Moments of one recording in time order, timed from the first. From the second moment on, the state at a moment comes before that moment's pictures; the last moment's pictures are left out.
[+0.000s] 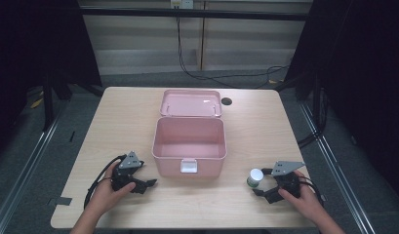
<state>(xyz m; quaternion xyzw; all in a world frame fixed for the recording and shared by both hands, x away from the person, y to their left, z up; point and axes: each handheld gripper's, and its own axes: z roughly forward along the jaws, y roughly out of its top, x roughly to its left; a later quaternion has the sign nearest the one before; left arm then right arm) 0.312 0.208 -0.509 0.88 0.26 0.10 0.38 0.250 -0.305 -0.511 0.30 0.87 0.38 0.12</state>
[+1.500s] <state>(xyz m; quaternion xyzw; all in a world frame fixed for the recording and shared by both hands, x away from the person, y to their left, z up) 0.312 0.208 -0.509 0.88 0.26 0.10 0.38 0.284 -0.265 -0.449 0.31 0.94 0.14 0.00</state>
